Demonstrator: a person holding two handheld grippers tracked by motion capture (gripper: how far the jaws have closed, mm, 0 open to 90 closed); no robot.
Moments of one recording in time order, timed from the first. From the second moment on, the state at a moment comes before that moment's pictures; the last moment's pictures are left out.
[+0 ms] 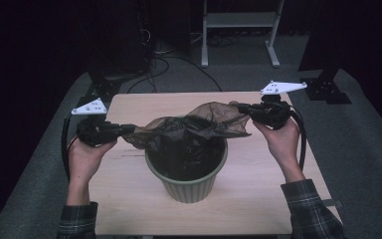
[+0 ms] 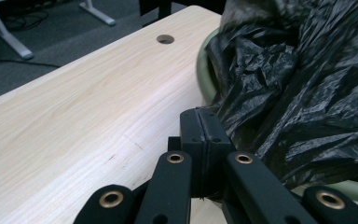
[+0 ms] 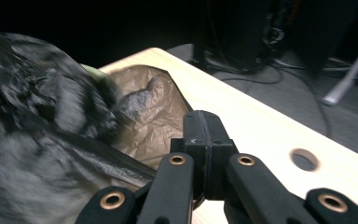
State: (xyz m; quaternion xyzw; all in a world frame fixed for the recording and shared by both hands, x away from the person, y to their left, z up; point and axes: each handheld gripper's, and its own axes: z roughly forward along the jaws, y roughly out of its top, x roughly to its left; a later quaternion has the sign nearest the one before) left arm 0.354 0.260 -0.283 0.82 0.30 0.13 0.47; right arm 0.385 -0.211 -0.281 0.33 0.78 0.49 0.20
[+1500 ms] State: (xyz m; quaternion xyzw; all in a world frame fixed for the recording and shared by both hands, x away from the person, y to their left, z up) left arm 0.401 0.255 -0.386 0.86 0.36 0.02 0.36; right arm 0.402 -0.206 -0.416 0.39 0.82 0.41 0.09
